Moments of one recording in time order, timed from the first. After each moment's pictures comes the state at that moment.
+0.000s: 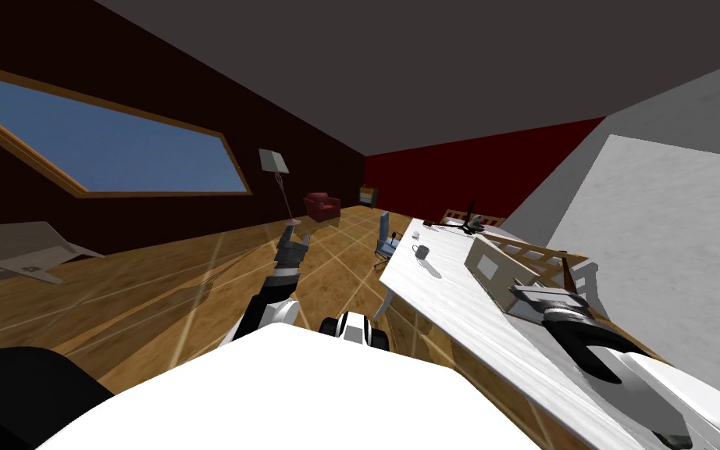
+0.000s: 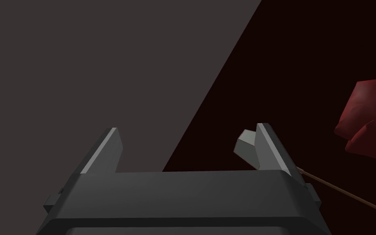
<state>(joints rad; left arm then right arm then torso) 0.54 -0.01 -0.02 -2.27 0.11 -0.45 0.02 0.26 -0.85 -0.49 -1.36 0.81 -0.03 0.66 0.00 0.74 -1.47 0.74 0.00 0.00</state>
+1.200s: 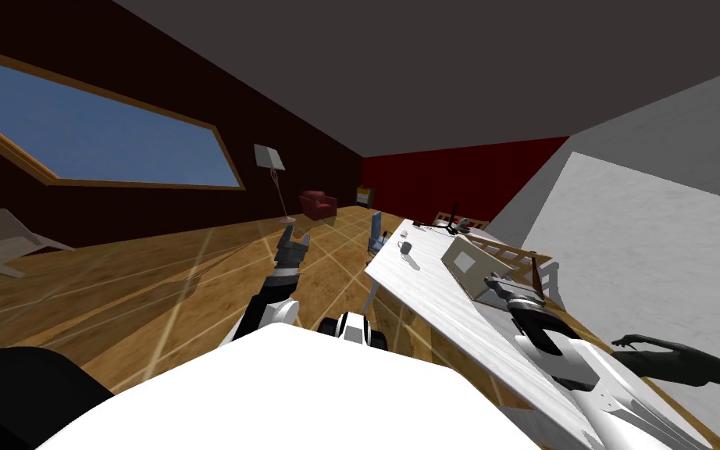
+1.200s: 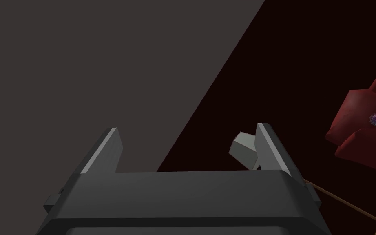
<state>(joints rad) 0.54 -0.01 -0.02 -2.27 0.11 -0.45 0.02 0.09 -0.66 -0.53 -1.30 0.67 -0.12 0.56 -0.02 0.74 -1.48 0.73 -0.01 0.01</state>
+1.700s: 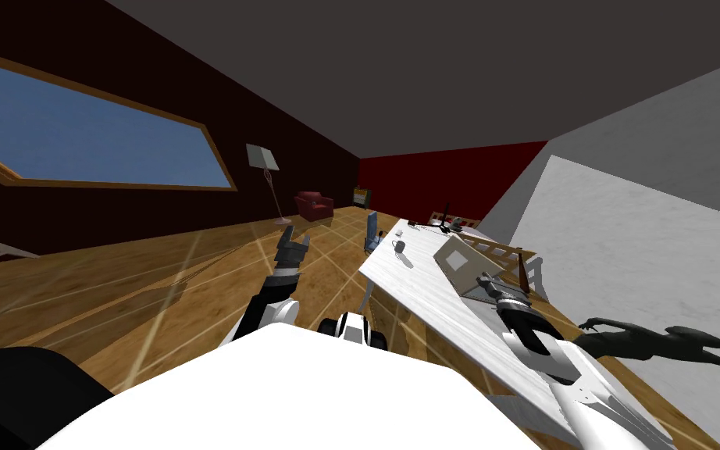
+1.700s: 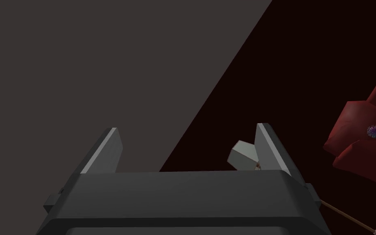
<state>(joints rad) 0.54 -0.01 -0.02 -2.27 0.11 -0.45 0.02 0.06 -0.58 -0.55 -1.28 0.62 -0.20 0.54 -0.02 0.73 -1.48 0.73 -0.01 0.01</state>
